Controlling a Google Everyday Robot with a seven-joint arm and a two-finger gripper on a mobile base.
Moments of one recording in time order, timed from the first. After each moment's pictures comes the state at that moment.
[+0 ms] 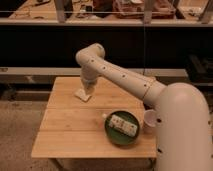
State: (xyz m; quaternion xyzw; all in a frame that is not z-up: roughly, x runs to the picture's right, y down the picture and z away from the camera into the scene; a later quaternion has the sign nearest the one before) arm -0.086 -0.011 0.818 -0.12 0.29 0.94 0.11
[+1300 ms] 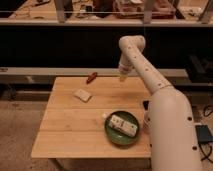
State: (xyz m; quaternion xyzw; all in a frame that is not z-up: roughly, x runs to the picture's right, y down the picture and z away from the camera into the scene) arm 0.127 -0.061 0.881 -0.03 0.32 0.94 -0.13
